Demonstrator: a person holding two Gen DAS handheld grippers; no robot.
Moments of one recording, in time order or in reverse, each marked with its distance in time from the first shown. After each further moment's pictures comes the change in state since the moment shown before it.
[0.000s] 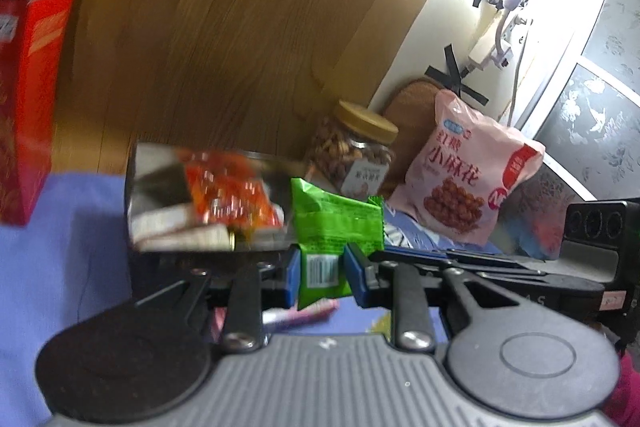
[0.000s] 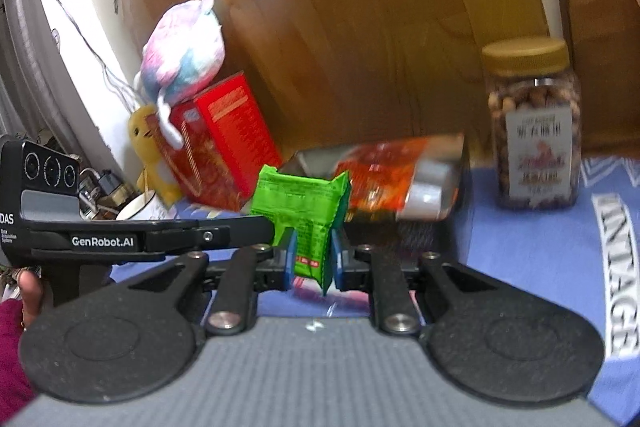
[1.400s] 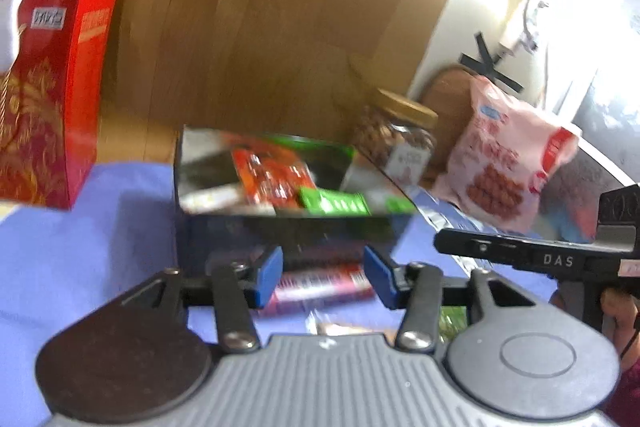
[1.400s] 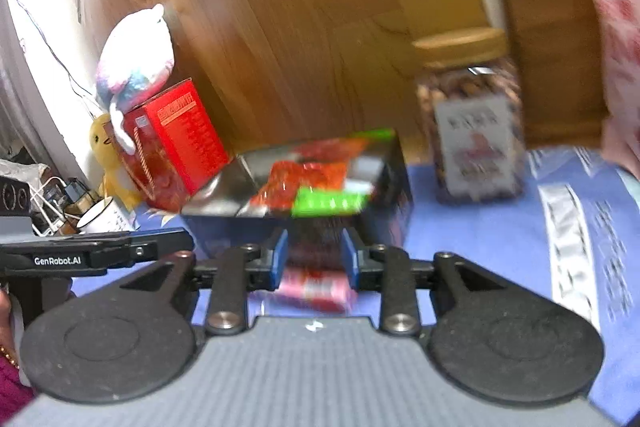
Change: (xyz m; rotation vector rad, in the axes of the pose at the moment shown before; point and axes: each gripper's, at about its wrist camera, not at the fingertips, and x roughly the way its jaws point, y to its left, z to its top) left arm -0.013 0.000 -0.038 0.023 -0.017 0.137; right arm -0.022 -0.030 -0.015 0.036 -0.009 -0.089
